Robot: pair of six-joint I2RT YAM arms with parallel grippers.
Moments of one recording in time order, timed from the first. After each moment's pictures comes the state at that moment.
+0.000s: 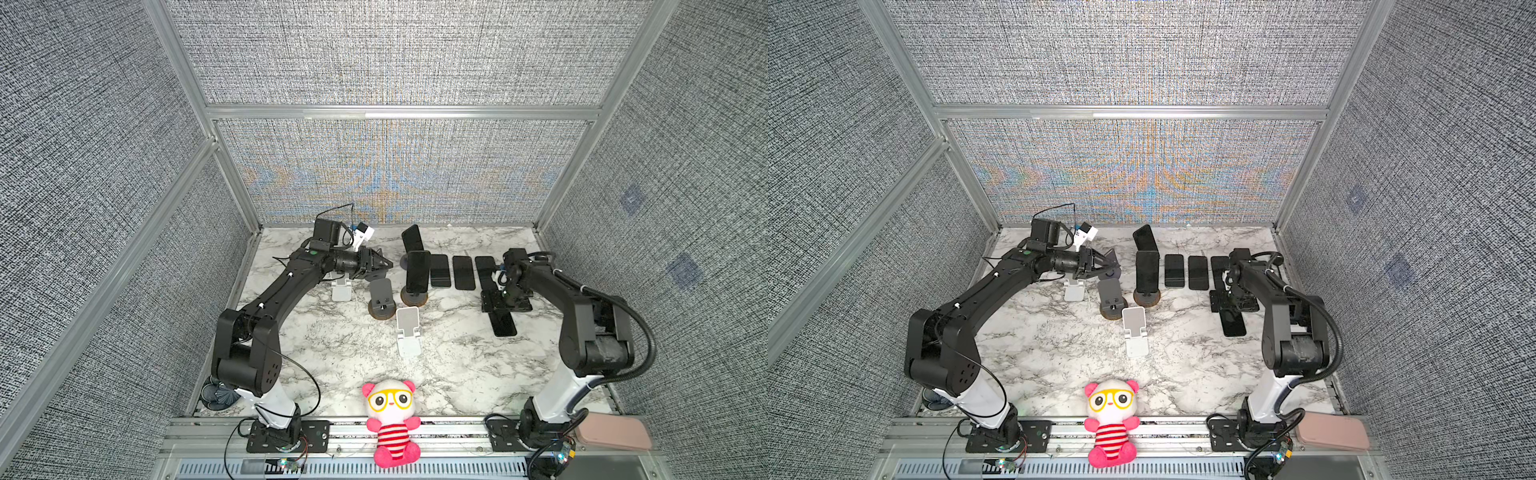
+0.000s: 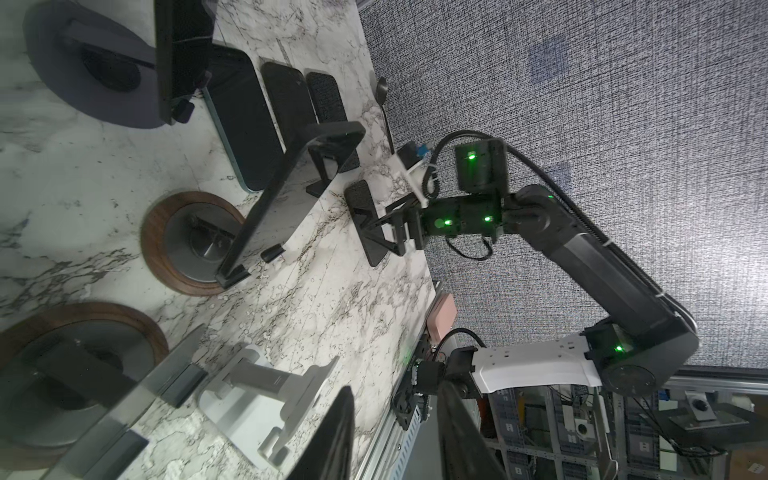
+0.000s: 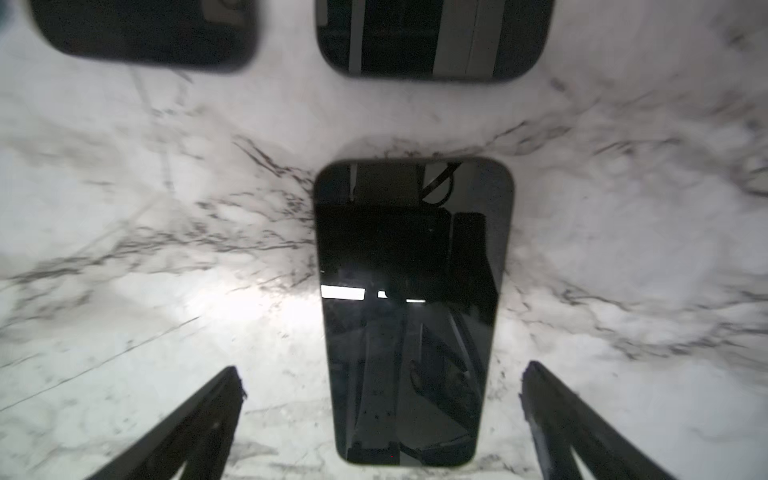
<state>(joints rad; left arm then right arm) -0.32 1.68 1.36 -0.44 1.04 -0.50 0.00 1.72 1.20 -0.84 -0.03 -0.04</state>
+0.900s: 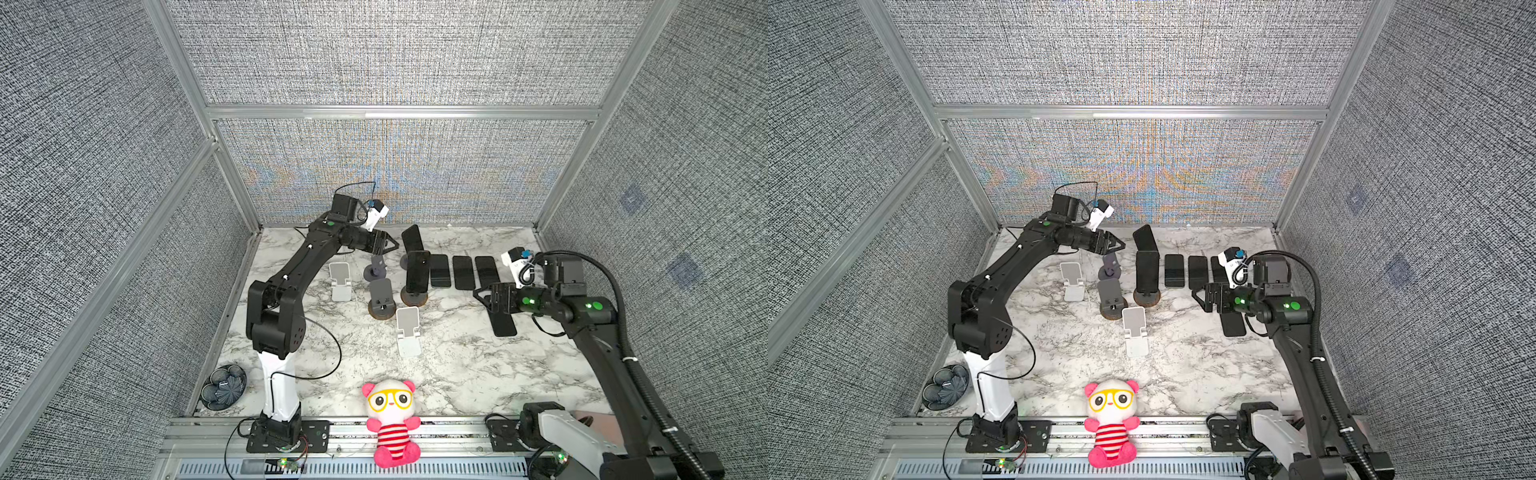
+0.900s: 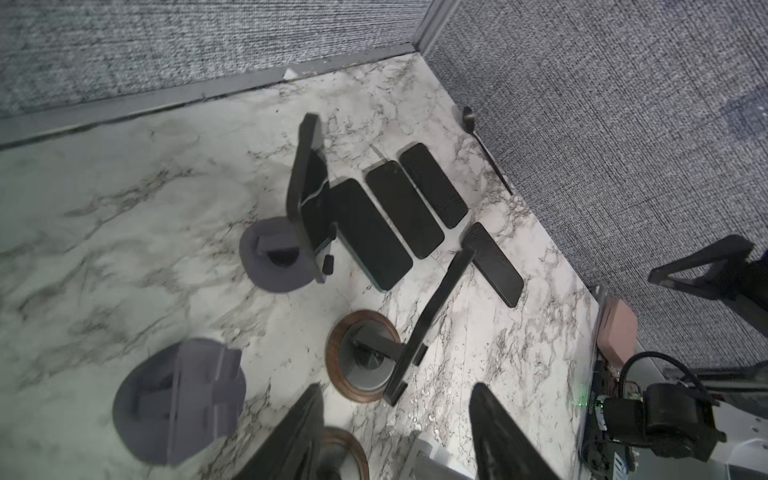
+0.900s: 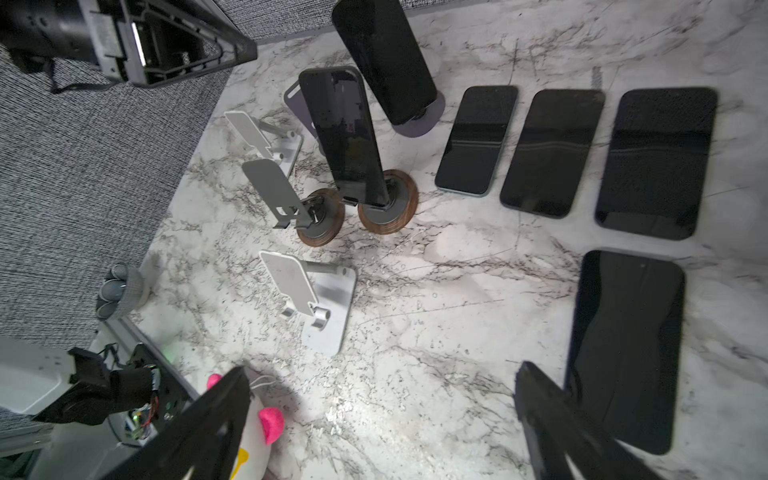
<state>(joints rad) -0.36 2.05 1.88 -0.64 0.77 0.00 0.07 1.01 1.04 -0.83 -0.56 0.10</state>
